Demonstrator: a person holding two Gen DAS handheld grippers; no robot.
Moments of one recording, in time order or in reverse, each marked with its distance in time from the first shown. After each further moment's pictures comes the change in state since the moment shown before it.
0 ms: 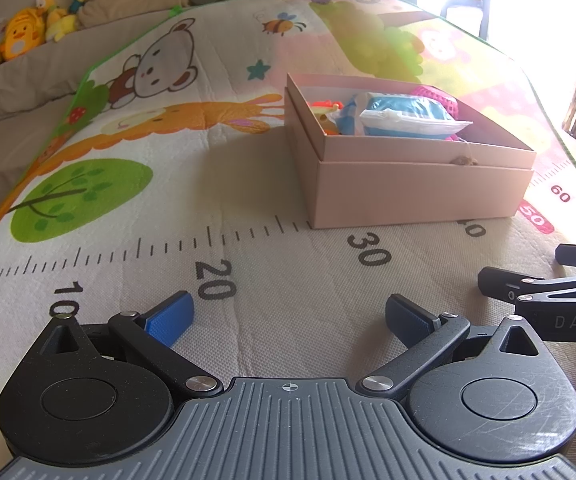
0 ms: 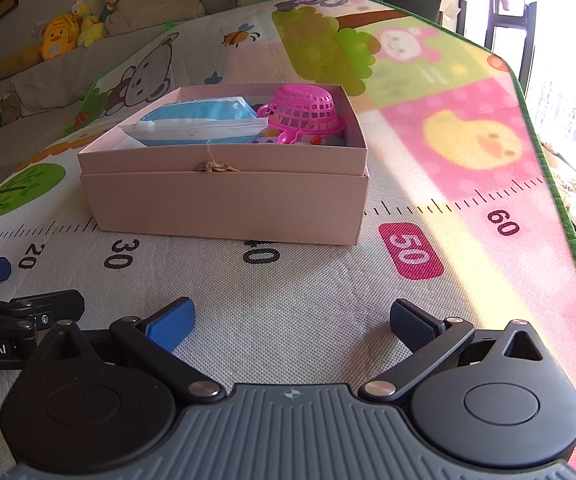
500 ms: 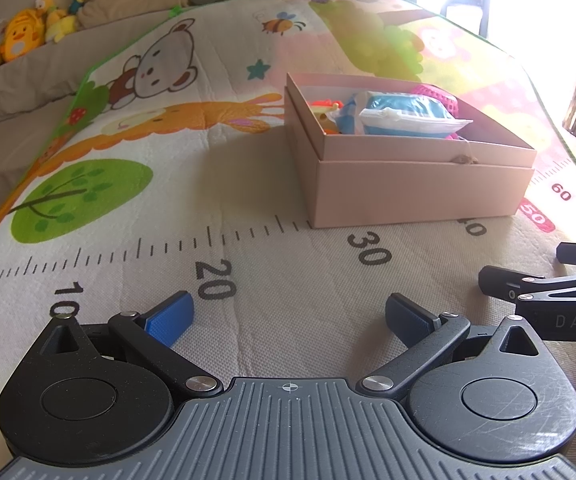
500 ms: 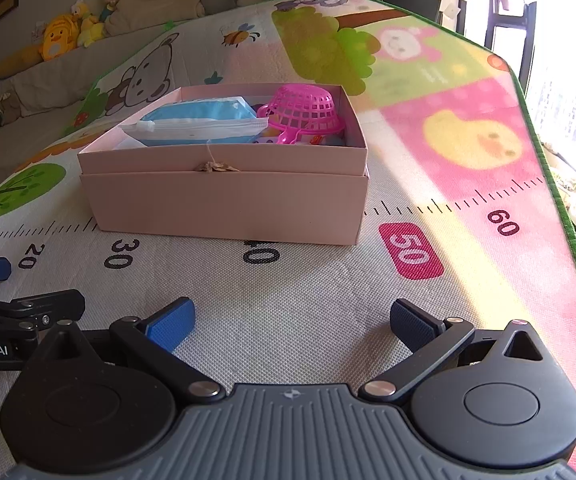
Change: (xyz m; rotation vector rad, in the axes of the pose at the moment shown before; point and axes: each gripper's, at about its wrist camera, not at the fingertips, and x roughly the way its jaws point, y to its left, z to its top) left arm 0.000 0.000 0.000 0.002 0.000 0.002; right arm 0.002 0.001 0.000 -0.001 -0.001 -0.001
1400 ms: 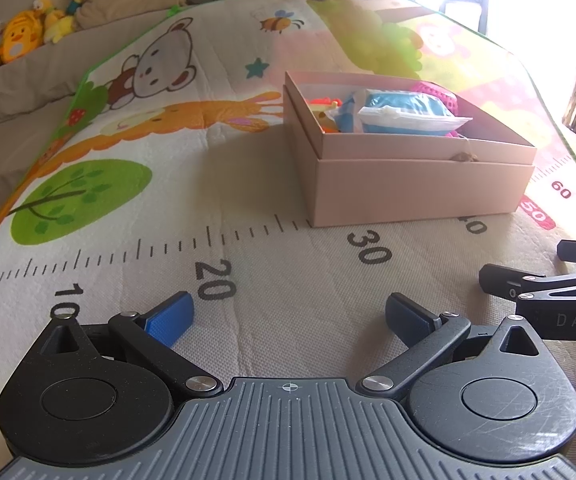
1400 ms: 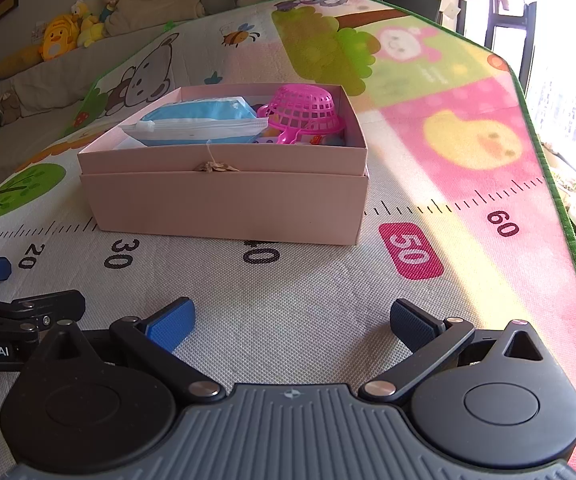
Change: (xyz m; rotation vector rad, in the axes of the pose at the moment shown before) left arm 0.000 0.000 -0.001 0.006 0.004 -0.002; right arm -0.001 0.000 0.000 -0.003 0.000 -0.001
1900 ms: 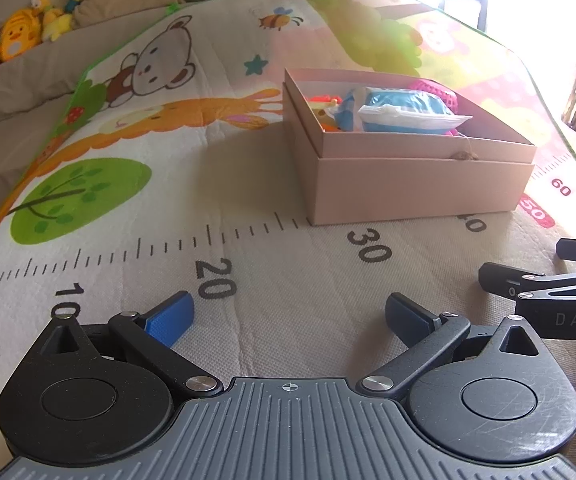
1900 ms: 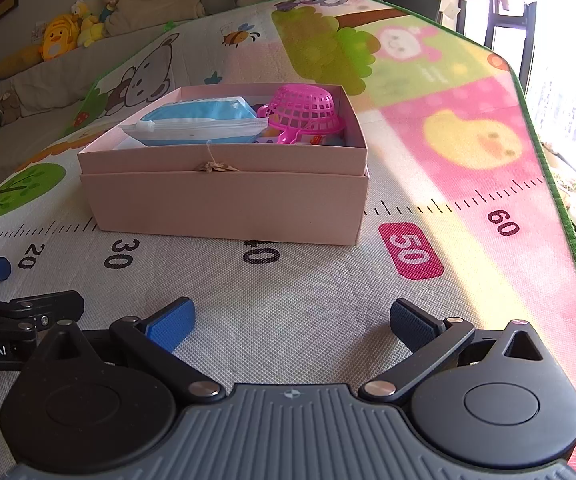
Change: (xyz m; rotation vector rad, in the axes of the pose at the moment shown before) left arm 0.001 0.001 0.002 0.006 0.013 -0.004; right arm -0.001 0.001 0.000 0.000 0.000 0.000
